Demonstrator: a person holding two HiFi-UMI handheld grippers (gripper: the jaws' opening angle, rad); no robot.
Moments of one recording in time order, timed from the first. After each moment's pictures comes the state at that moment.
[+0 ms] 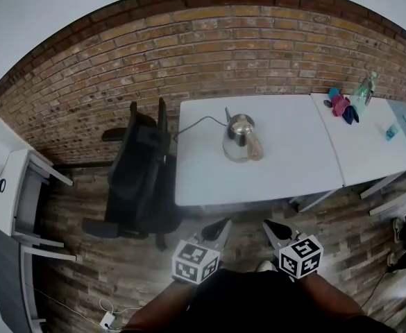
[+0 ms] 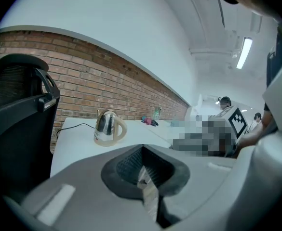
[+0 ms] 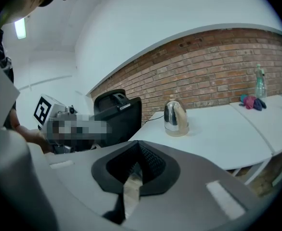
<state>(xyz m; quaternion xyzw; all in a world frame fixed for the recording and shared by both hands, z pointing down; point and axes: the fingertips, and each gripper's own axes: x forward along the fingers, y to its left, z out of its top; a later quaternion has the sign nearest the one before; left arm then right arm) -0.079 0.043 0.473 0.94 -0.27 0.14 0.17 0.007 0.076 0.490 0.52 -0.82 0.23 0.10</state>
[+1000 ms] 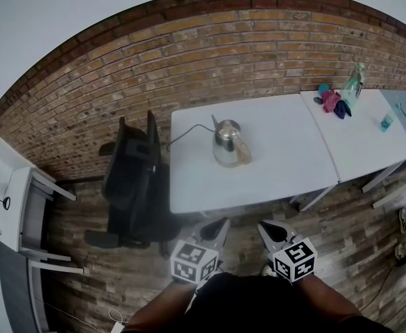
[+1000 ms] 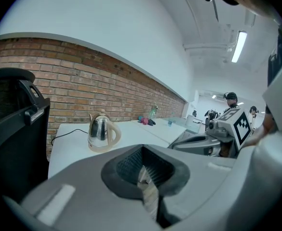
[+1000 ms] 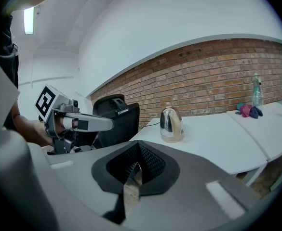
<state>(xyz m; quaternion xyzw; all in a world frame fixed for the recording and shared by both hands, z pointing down) -0.047 0.047 0.454 0.95 -0.25 0.15 0.14 0.025 0.086 0.479 0.54 -0.82 0.19 0.09</state>
